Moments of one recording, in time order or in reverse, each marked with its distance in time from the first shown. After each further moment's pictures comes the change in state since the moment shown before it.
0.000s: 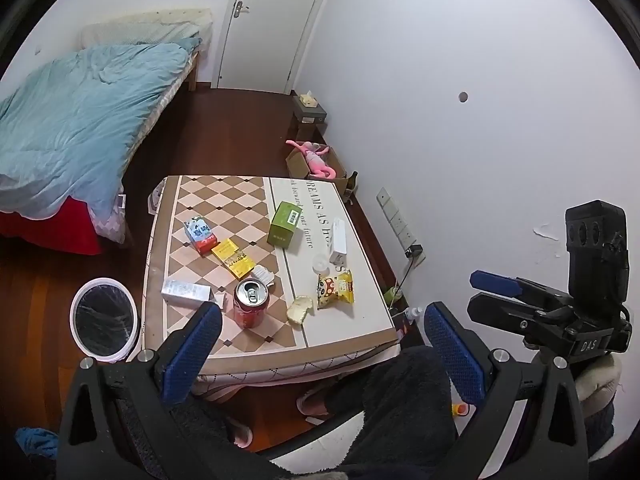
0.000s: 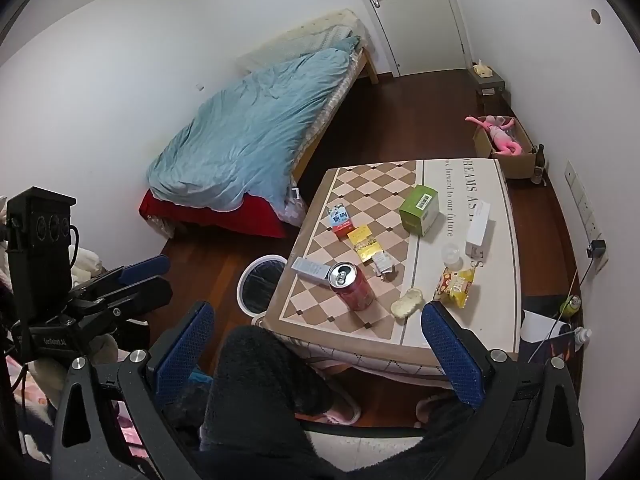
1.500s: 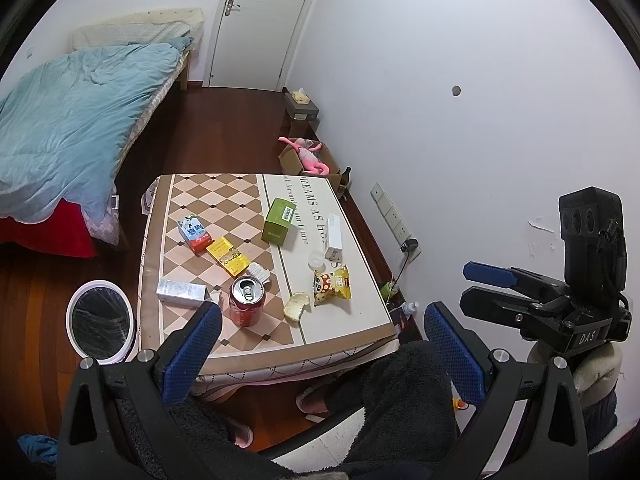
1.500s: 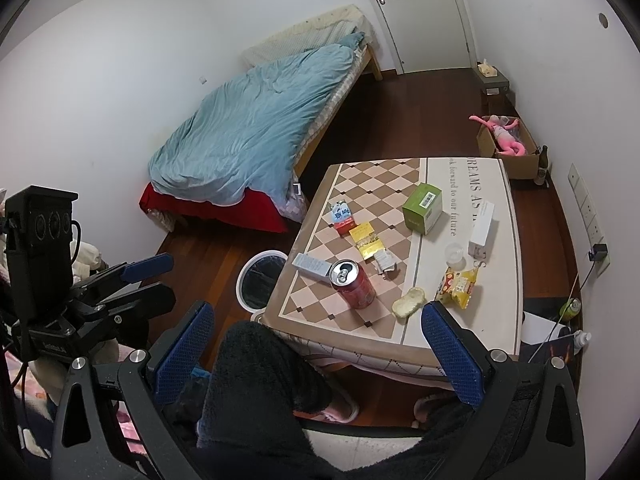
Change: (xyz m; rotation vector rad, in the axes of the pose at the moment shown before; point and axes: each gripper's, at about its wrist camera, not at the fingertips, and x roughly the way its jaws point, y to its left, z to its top) left arm -0.005 0.007 -0.005 0.005 -0.003 -0.034; right arm 0.007 0.002 -0.001 -0.012 0.009 -0.003
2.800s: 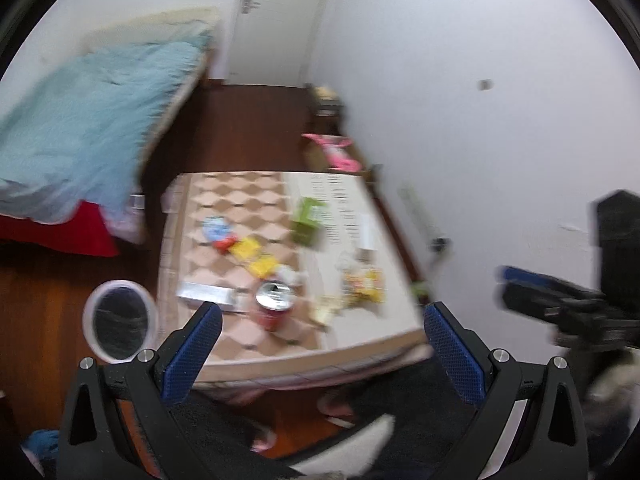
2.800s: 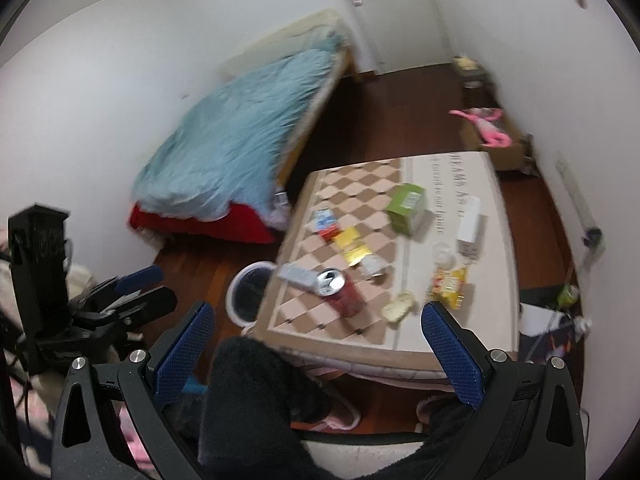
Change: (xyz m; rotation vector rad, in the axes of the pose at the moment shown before) left arm 0.036 0.011 0.008 0.000 0.013 0.175; right arm 0.013 -0.017 0.003 0.088 -0.029 -0.069
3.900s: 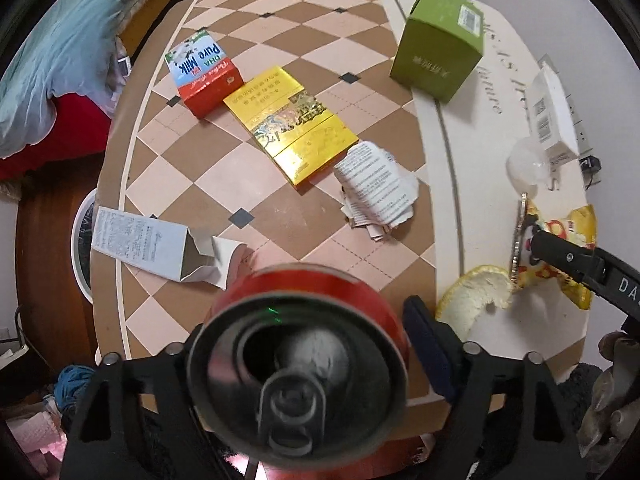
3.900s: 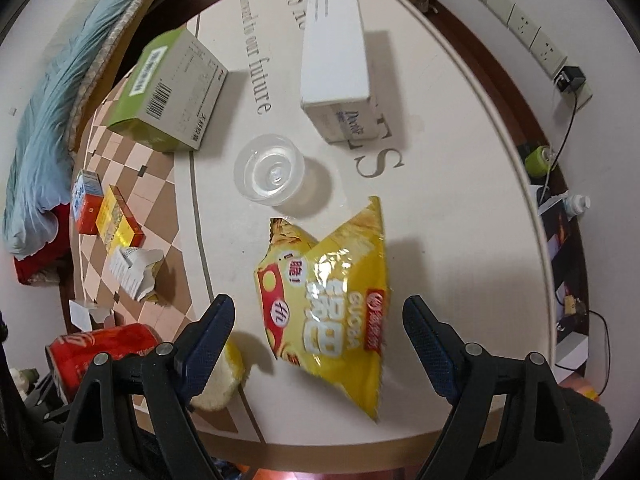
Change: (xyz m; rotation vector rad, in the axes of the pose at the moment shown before) left arm 0.346 0.033 -0.044 -0.087 0.565 0.266; right arm 0.325 -0.217 -0.019 0.394 0.409 -0.313
